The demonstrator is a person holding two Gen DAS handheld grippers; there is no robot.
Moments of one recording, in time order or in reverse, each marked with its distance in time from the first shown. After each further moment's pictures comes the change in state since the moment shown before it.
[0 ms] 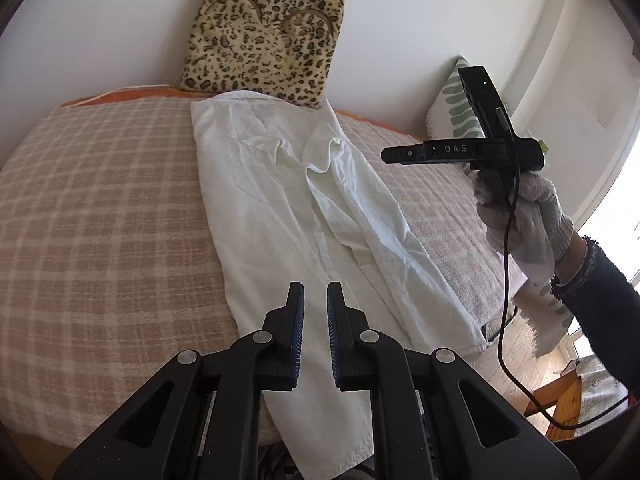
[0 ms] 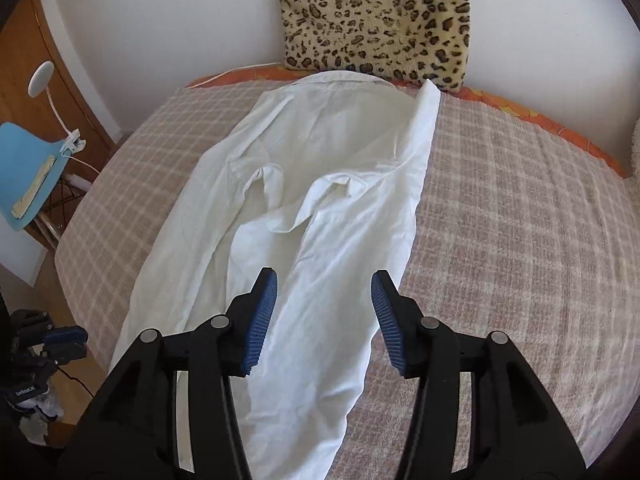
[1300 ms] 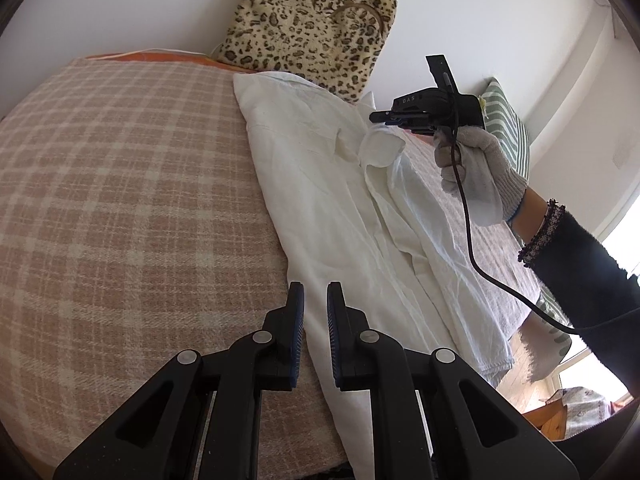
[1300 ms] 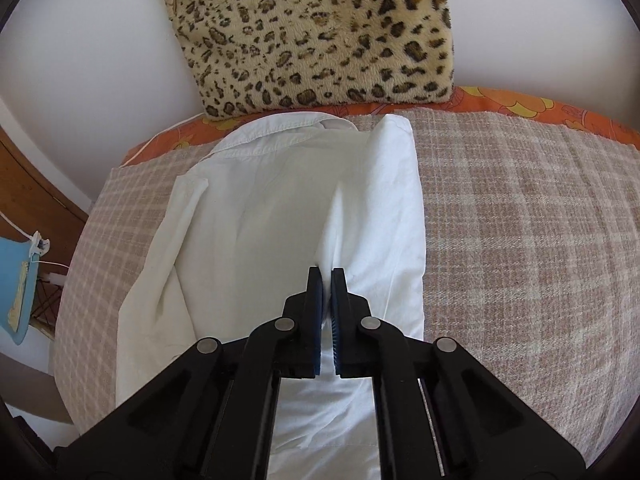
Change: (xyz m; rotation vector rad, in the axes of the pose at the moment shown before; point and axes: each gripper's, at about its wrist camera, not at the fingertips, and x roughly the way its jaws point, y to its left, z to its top) left arm 0.029 0.055 -0.011 -0.132 0.017 -0.020; right arm 0.110 -0.038 0.105 0.214 -0.029 0.002
